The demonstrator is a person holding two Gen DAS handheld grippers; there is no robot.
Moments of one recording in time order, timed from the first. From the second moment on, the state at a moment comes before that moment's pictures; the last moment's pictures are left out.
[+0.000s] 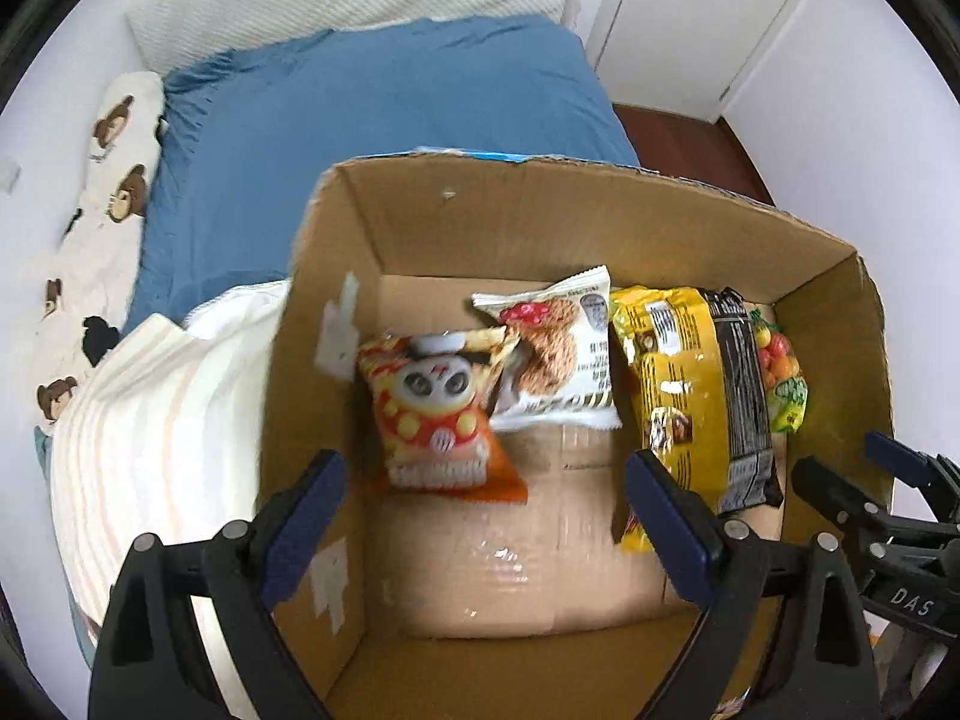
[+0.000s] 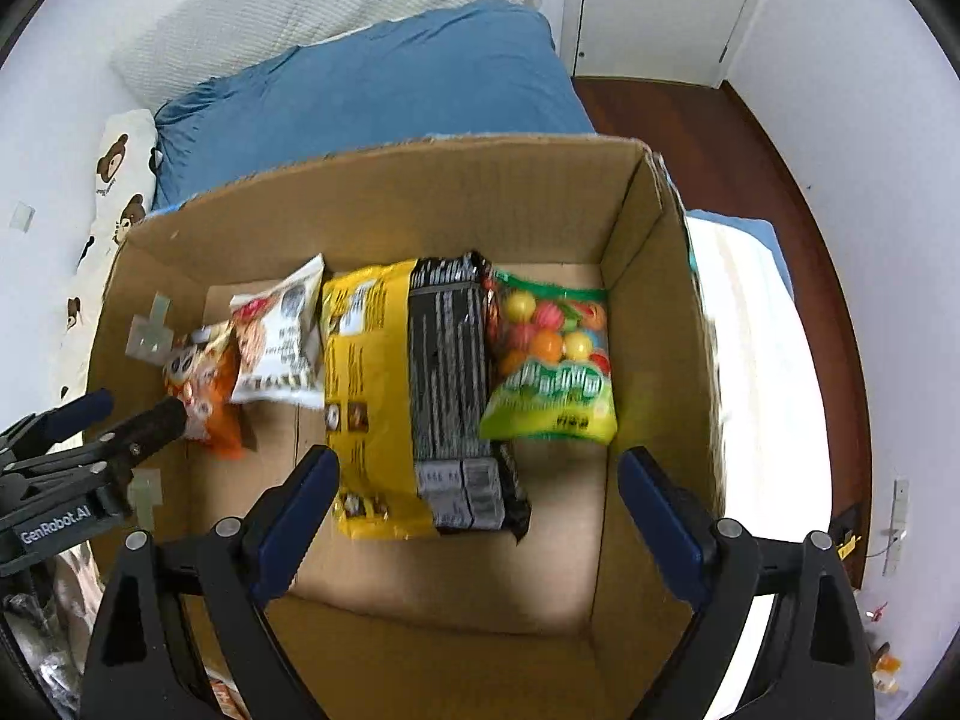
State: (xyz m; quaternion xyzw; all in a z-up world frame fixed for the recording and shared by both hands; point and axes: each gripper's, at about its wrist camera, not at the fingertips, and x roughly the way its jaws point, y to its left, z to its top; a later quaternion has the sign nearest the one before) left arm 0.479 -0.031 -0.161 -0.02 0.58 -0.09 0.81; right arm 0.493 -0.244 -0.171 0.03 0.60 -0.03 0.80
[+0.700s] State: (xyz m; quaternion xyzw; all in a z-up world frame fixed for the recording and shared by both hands) left arm 0.335 -0.009 -0.086 0.00 0.45 -0.08 0.89; right arm 0.347 -0.216 -0.104 0.02 0.49 -0.03 0.87
